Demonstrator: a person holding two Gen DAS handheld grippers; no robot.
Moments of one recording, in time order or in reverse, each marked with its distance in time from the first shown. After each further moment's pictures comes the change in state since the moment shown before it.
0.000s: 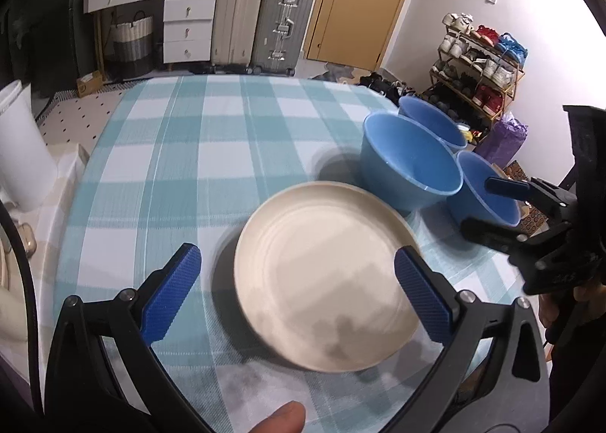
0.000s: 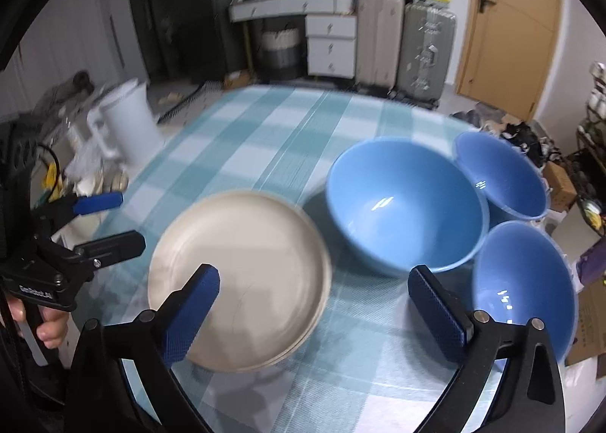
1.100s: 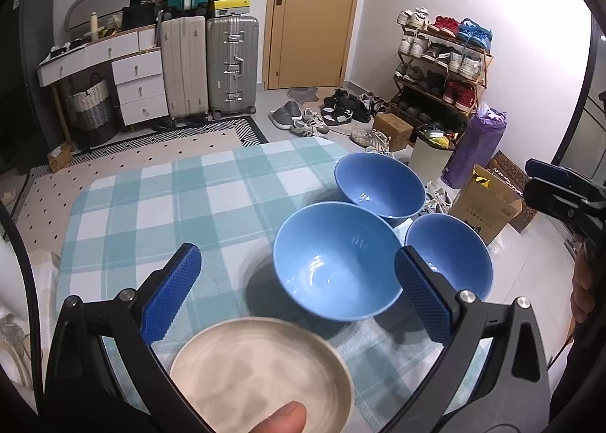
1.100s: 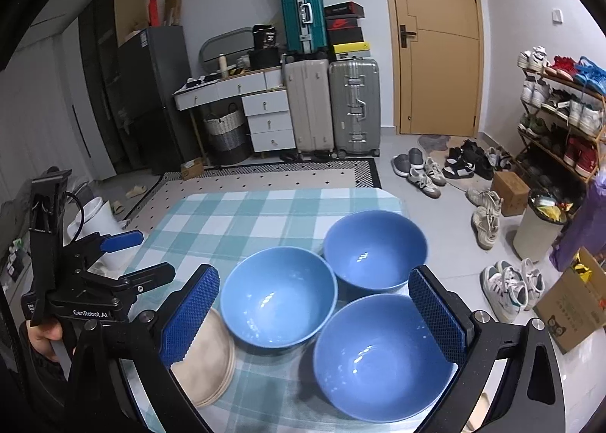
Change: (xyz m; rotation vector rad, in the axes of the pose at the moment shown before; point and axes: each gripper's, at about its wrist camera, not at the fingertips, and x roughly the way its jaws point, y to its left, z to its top) left arm 0.022 -0.152 0.141 0.201 -0.073 -0.034; right arm -0.135 -0.145 0.048 0.199 -0.237 -0.101
